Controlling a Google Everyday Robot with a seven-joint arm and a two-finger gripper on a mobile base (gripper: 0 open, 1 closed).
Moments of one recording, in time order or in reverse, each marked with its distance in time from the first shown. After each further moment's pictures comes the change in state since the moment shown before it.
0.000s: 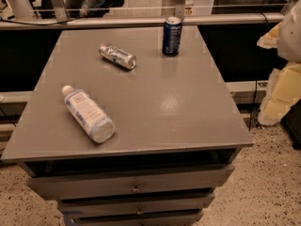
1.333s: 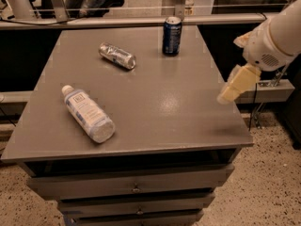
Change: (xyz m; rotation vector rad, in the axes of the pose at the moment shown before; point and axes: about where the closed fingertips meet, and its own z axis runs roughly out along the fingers) arm -0.024 -0.083 0.087 0.117 -0.244 0.102
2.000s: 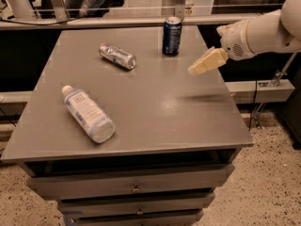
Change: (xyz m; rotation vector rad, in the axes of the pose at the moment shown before) arm -0.055 -0.081 0.069 0.081 -0.378 0.188
